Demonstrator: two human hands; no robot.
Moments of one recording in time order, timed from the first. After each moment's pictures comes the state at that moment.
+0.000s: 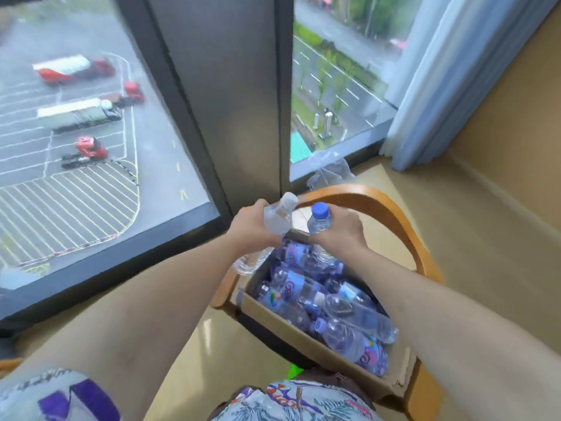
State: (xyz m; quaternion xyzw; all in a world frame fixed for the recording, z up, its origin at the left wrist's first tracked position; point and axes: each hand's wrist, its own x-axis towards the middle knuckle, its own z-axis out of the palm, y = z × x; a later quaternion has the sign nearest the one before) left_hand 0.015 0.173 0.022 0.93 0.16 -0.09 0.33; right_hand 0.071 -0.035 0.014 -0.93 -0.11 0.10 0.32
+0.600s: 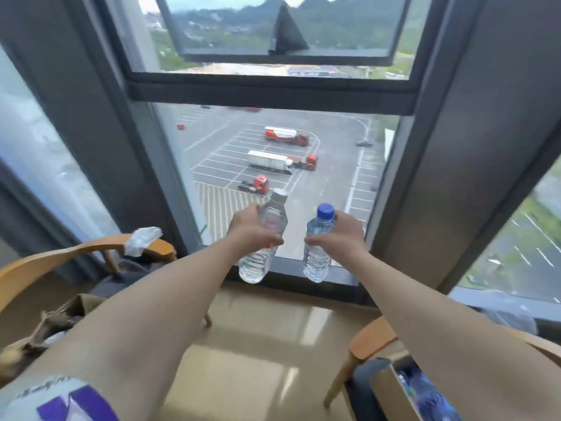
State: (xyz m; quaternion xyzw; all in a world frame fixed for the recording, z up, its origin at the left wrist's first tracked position) left_hand -0.304 0.403 0.168 0.76 0.50 0.20 0.36; right_hand -0.129 0.287 0.150 -0.78 -0.42 0.15 0.44
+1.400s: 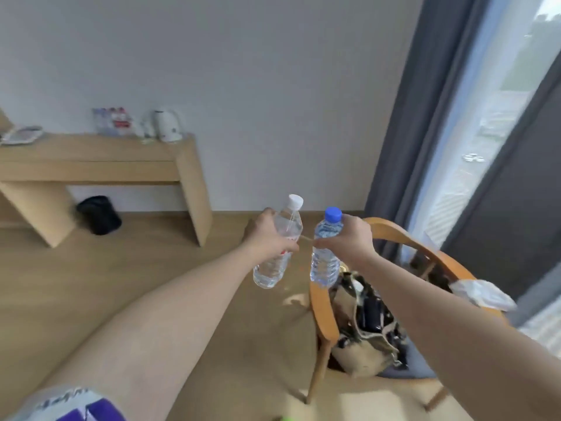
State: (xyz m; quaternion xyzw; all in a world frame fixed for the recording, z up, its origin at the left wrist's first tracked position) left_hand -0.922 0.320 0.169 0.30 0.86 0.40 0.13; right_hand -0.777 0.459 0.168 -0.37 -0.82 0.38 0.22
